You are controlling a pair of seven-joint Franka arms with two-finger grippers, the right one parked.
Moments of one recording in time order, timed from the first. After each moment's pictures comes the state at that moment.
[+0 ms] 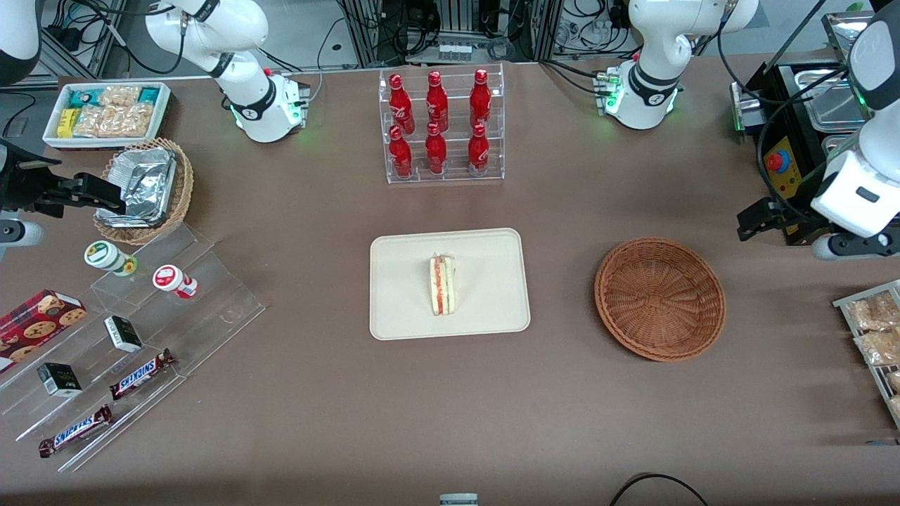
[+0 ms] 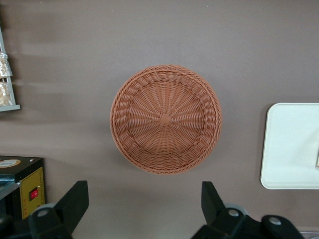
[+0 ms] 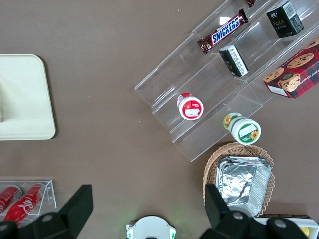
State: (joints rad) arm -0.09 0.03 0.04 -1.62 0.00 1.65 -0.10
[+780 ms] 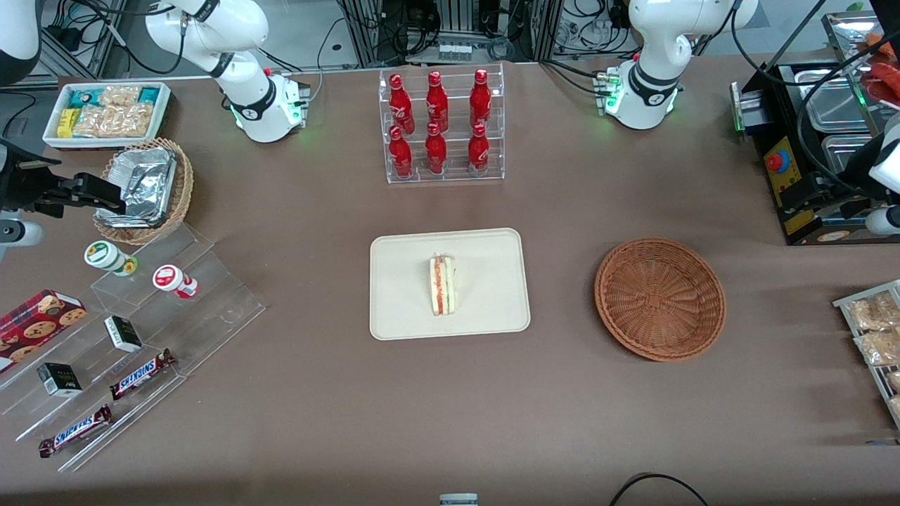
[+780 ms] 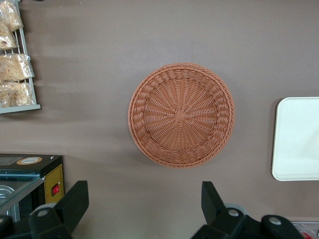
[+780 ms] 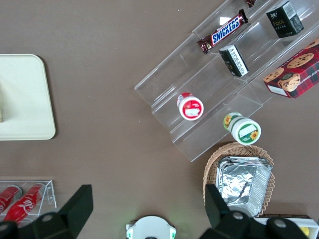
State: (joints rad) arm -0.06 -0.01 0.08 -1.62 0.00 1.61 -0.01
